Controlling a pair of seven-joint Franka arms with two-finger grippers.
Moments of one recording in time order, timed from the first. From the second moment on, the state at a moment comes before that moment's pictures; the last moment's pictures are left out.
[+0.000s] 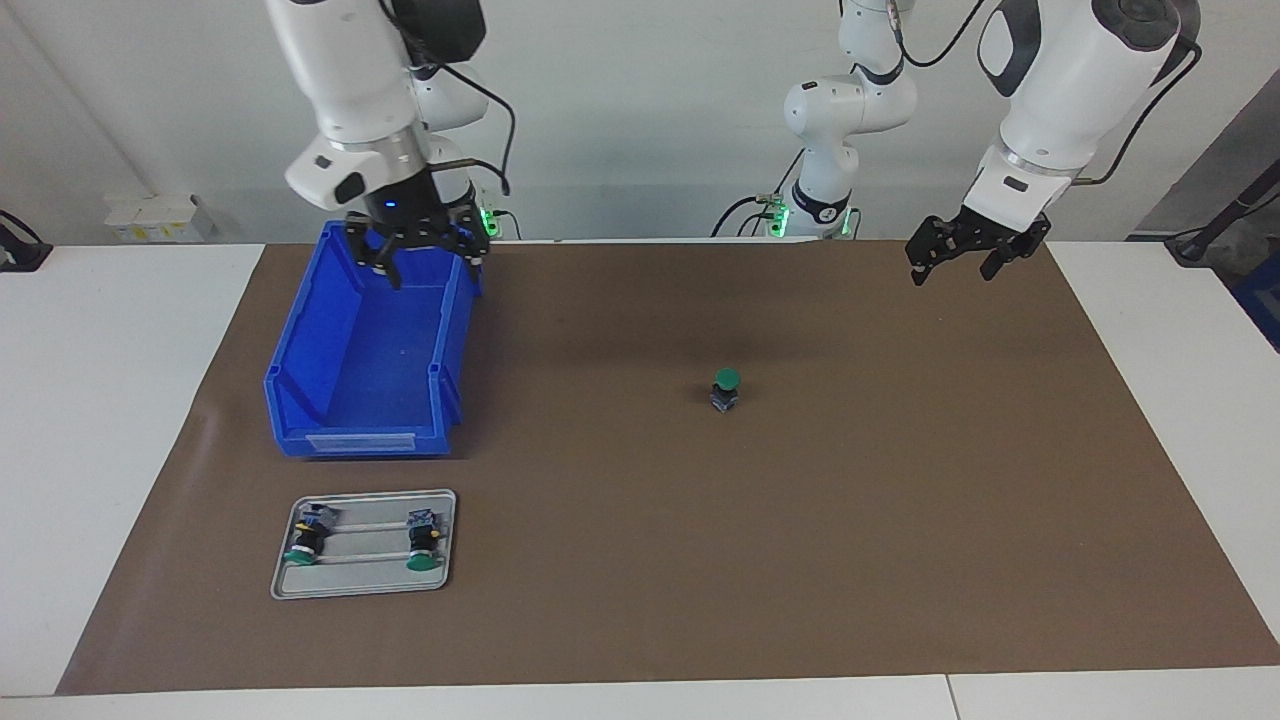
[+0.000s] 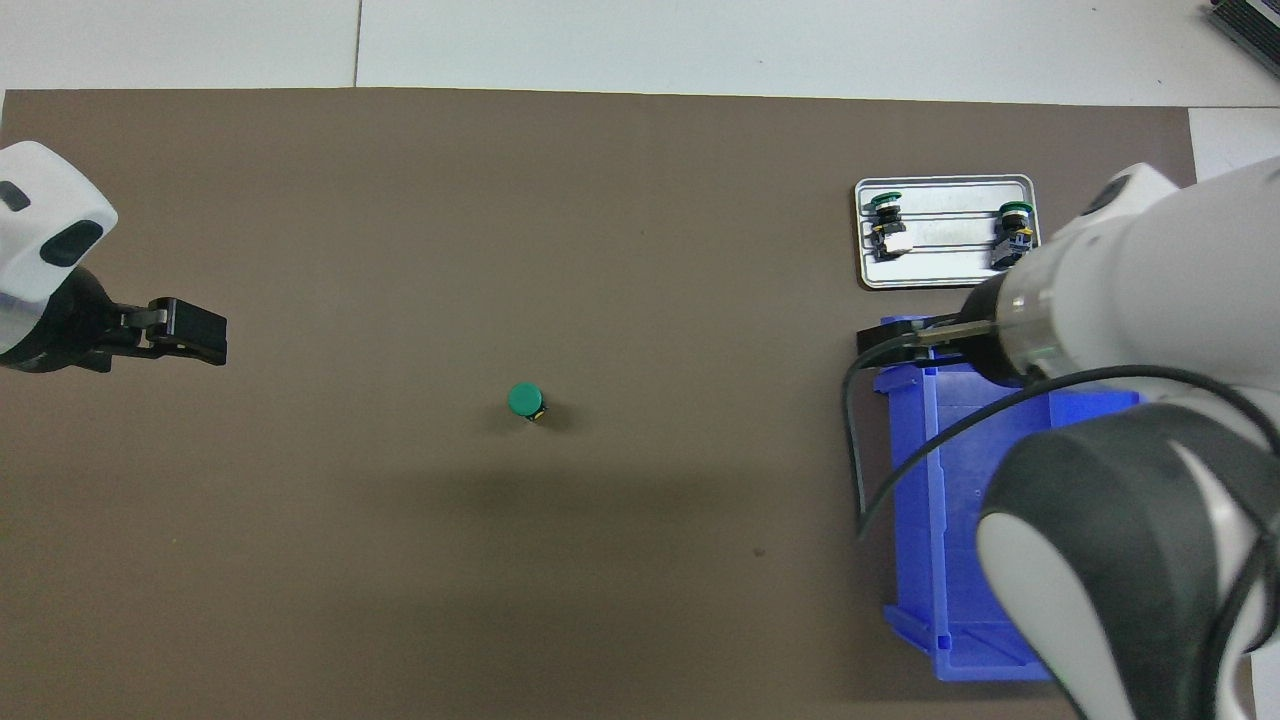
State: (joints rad) left arm 0.09 -0.05 -0.21 -1.69 -0.01 1.59 -0.12; right arm 0.41 -0.03 -0.07 -1.73 0.04 1.78 0.23
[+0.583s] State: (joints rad) left arm 0.09 -0.05 -0.20 -1.69 -0.01 1.59 -0.12; right arm 0.75 0.28 -0.07 -1.71 0.08 2.26 0.43
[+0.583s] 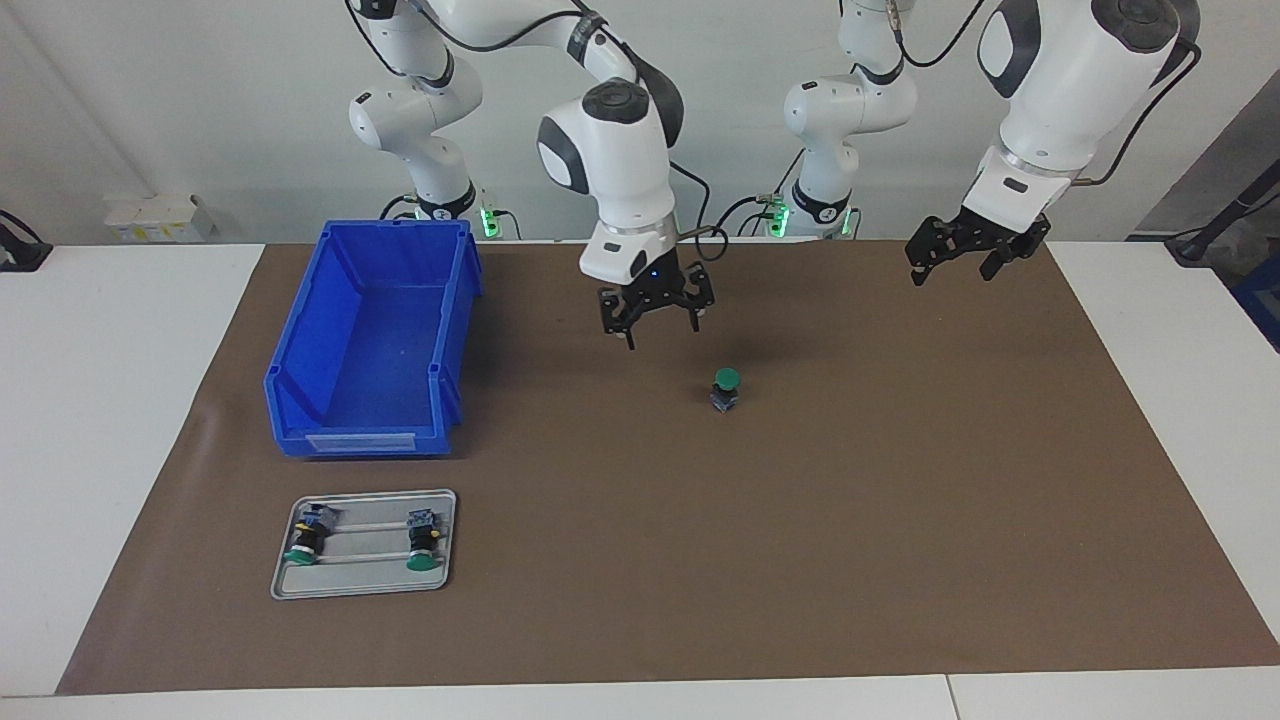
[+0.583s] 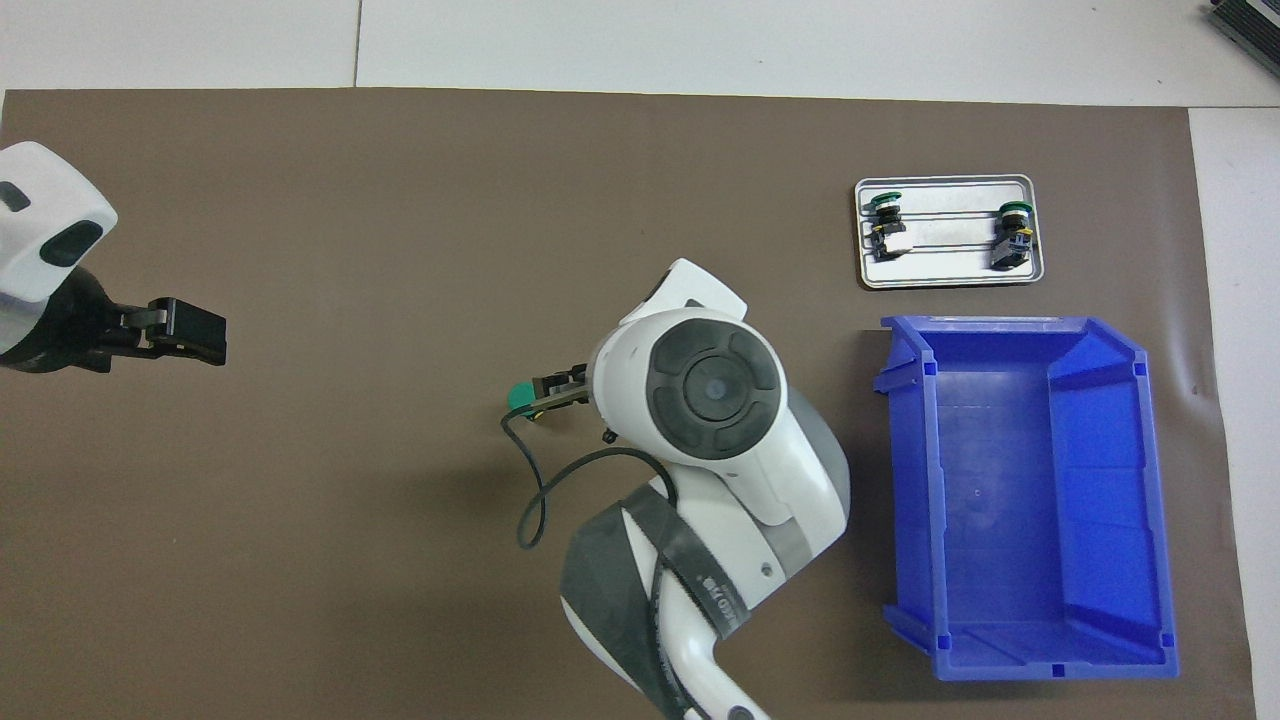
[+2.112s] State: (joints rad) left arm 0.09 -0.05 -0.20 -1.69 -0.01 1.59 -0.12; right arm 0.85 0.56 -0.07 -1.66 0.00 2.47 0.38
